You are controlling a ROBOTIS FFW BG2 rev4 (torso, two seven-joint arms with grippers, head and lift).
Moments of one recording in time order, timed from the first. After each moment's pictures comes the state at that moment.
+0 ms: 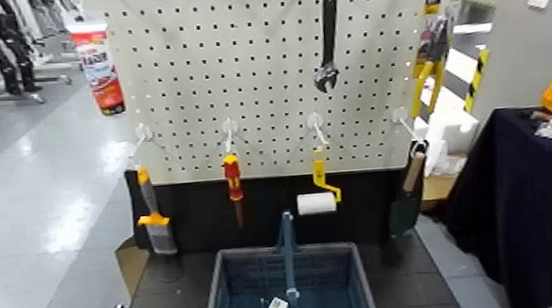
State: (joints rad) left arm 0.51 0.00 0.07 -2.00 -0.04 -0.03 -0.23; right arm 0.59 -0.12 0.19 -1.95 -0.08 -0.15 -0.21
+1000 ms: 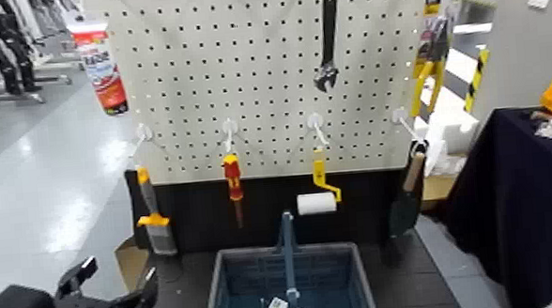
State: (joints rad) left arm 0.36 0.00 0.22 -2.08 -0.04 0.14 -0.42; right arm 0.59 -0.13 0.19 -1.95 -0.08 -0.15 -0.21
